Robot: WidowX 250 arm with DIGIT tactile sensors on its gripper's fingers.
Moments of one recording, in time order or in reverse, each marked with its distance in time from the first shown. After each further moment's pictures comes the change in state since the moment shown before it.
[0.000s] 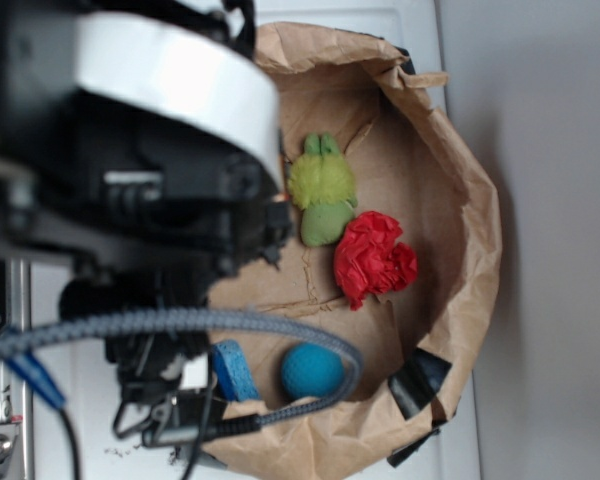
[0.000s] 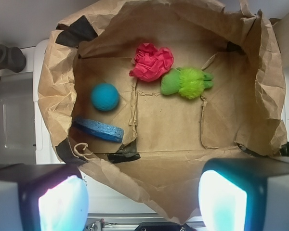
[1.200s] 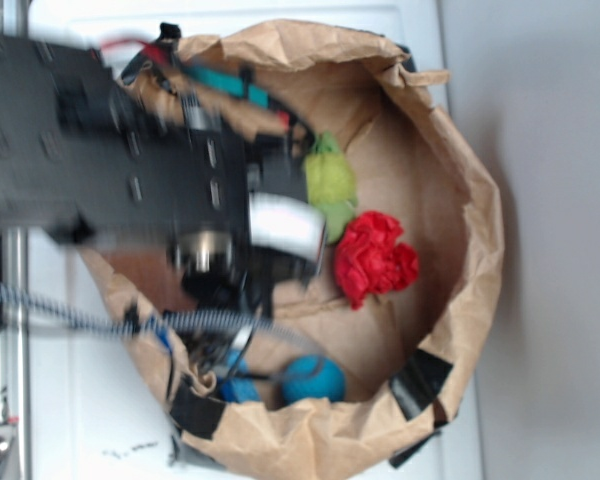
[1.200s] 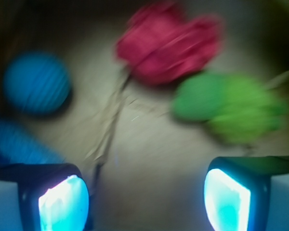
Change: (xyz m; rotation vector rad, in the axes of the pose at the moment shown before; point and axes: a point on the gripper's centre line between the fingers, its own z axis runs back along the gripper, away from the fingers) arm 0.017 0.007 -0.139 0.037 -0.021 -0.347
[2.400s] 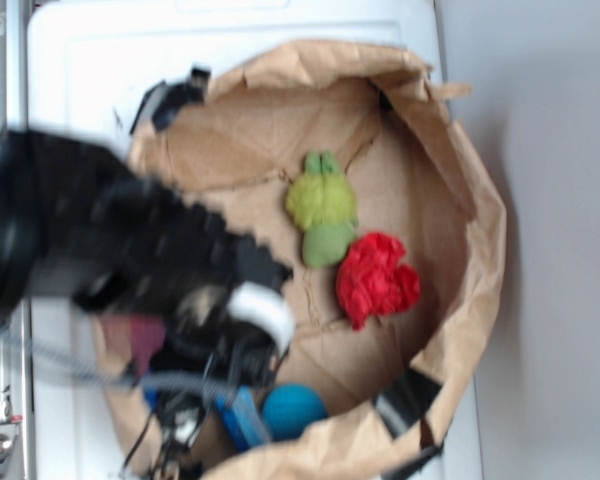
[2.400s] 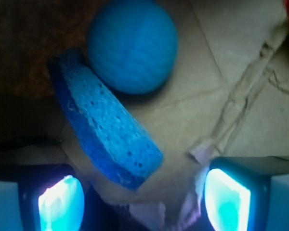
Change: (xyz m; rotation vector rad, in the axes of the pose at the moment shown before) arm -0.001 -0.079 -0.031 -0.247 -0.080 -0.285
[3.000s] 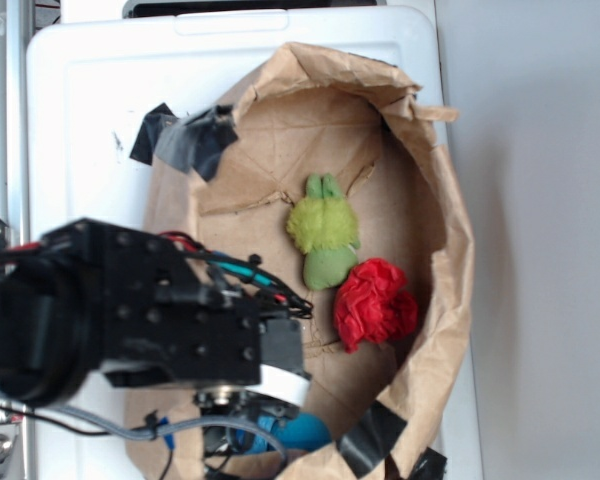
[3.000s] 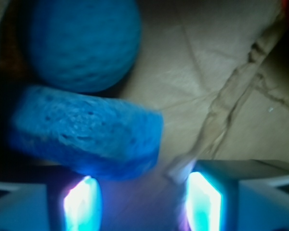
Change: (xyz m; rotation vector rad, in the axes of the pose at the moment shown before) arm 0.014 0.005 -0.024 0.067 0.061 0.048
